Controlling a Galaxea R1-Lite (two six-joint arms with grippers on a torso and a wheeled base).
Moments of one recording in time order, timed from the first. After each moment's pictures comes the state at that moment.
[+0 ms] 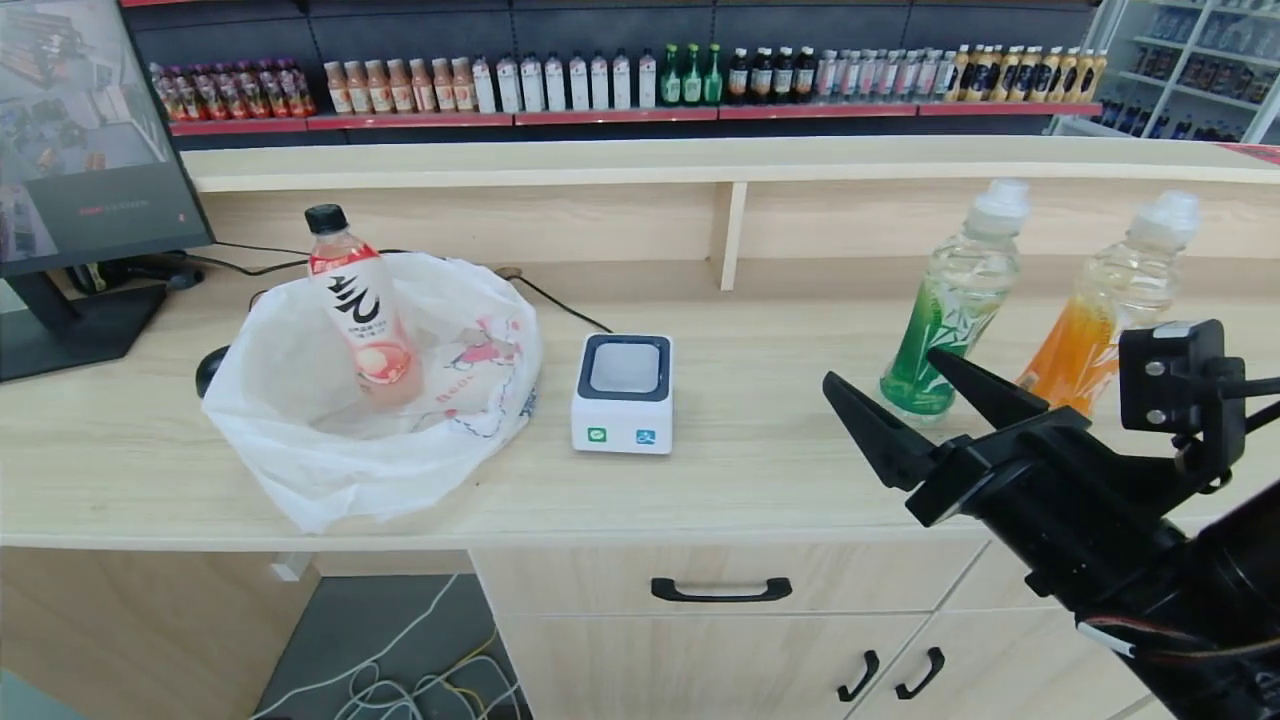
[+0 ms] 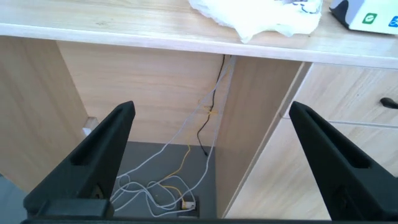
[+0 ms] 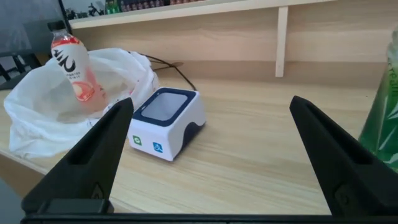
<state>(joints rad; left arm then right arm) 0.00 0.00 0.00 0.00 0.00 -0.01 0.67 1.61 -0.32 -1.57 -0.21 0.02</state>
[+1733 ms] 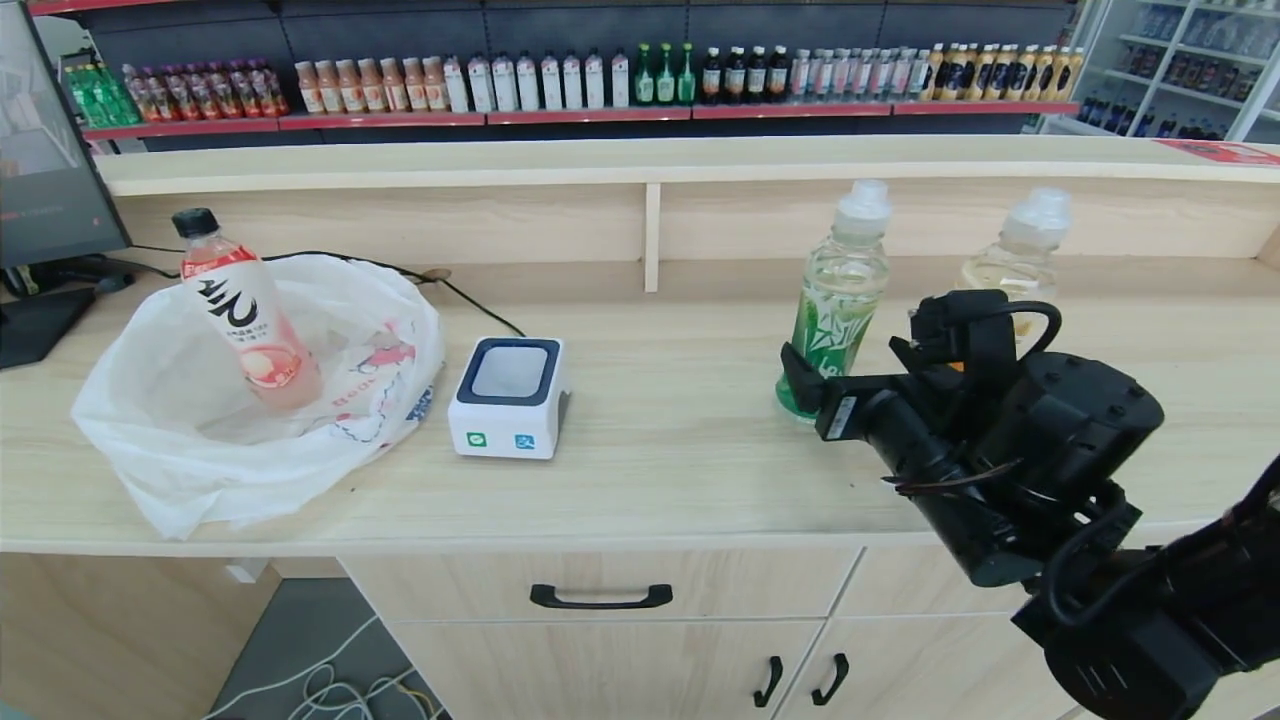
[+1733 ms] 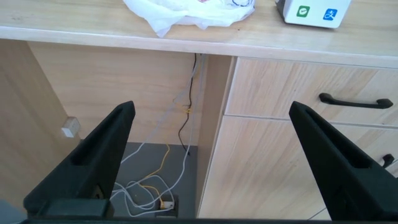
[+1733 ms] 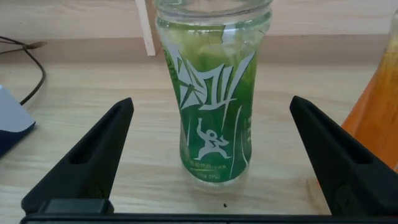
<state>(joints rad) 0.00 0.00 0.00 0.00 0.00 0.00 0.57 1.88 -0.65 -1.42 -0.44 -0.04</state>
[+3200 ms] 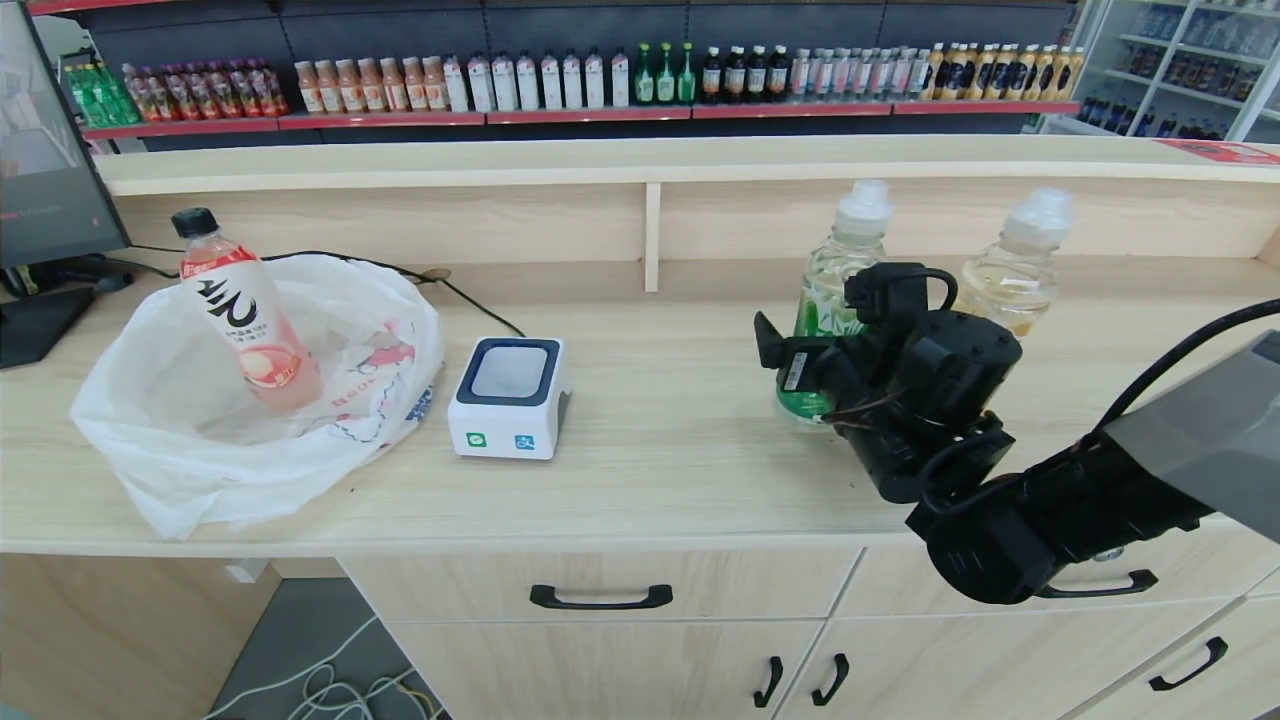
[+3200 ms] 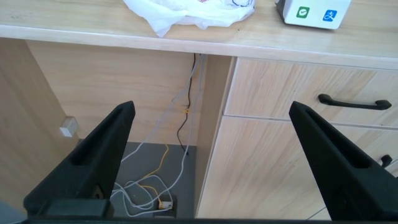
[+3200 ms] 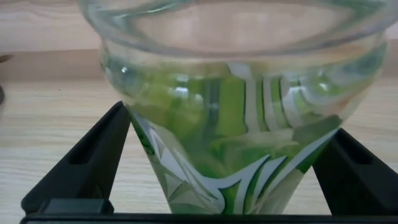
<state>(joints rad) 0.00 0.00 0.00 0.00 0.00 -0.01 0.50 2.07 -0.96 -1.31 -0.41 -0.04</state>
